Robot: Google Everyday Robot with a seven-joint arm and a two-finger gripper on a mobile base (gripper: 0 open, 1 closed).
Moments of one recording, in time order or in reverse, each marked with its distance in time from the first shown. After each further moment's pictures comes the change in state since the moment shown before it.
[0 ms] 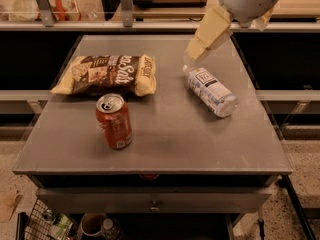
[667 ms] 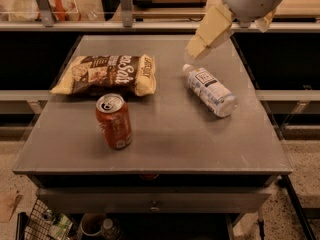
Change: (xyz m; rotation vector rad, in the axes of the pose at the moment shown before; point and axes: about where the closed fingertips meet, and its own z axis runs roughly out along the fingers) arm 0.000 -0.001 -0.002 -0.014 -0.025 0.047
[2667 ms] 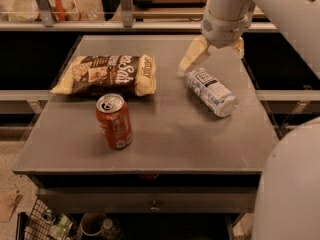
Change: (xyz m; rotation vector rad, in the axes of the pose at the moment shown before) arm -0.044 -0.053 0.139 -0.041 0.173 0.119
